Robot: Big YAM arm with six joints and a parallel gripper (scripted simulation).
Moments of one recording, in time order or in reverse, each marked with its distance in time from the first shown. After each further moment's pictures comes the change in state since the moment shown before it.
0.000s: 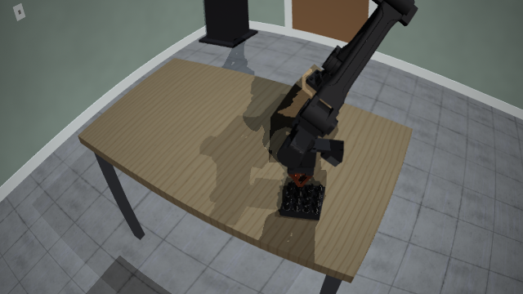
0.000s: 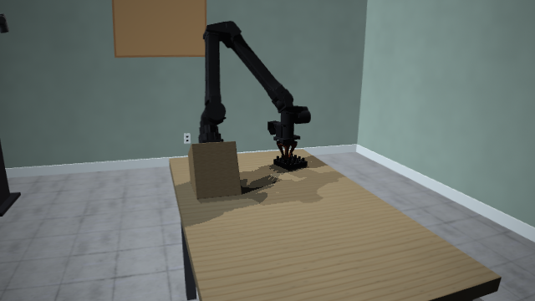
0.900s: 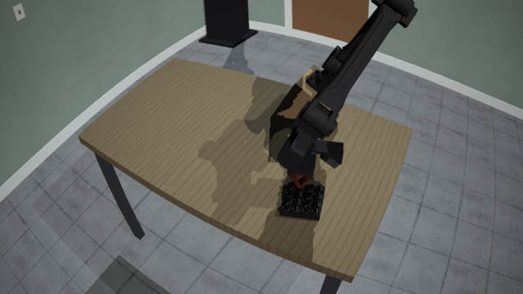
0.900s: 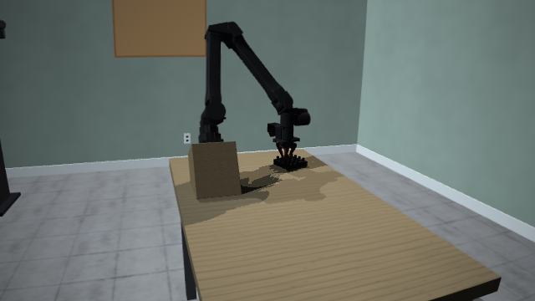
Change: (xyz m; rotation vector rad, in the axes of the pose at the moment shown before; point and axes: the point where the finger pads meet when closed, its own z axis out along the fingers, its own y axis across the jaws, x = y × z) arm 0.000 0.003 0.008 -0.005 -0.002 0.004
